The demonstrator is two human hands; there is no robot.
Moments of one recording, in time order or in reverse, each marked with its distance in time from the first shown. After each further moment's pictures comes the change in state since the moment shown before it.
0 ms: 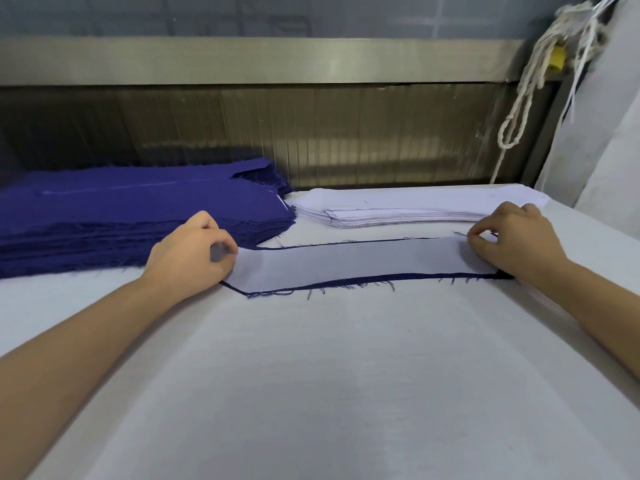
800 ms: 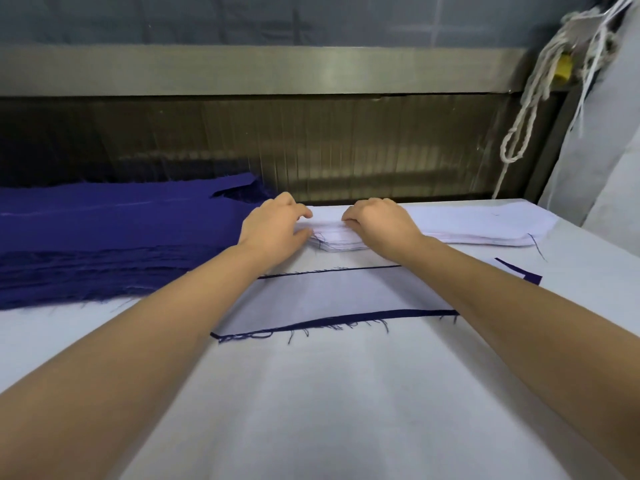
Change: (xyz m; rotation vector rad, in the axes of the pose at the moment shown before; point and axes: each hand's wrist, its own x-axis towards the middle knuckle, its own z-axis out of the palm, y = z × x) left_hand 0.107 0.090 0.051 -0.045 -0.010 0.168; right_hand 0.088 -0.125 0.045 -0.057 -0.037 -0.486
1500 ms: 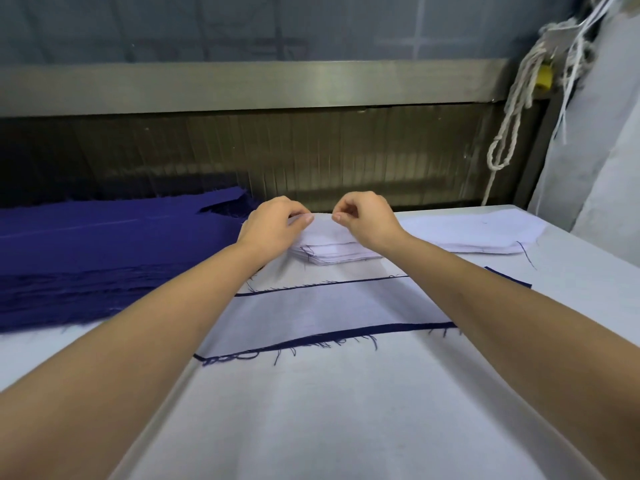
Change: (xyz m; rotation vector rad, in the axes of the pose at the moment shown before) left_hand 0.023 0.013 -0.007 -0.262 0.006 -0.033; right_hand 0.015 0.005 -0.009 0.706 0.094 0.281
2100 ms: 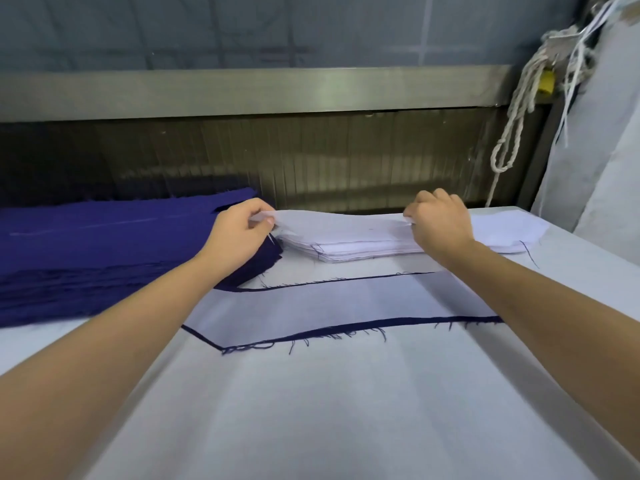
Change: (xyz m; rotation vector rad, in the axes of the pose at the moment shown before) left_hand -0.041 -0.030 -0.036 -0.236 0.129 -0.068; right_hand -0.025 0.052 -0.047 -0.884 0.109 -0.023
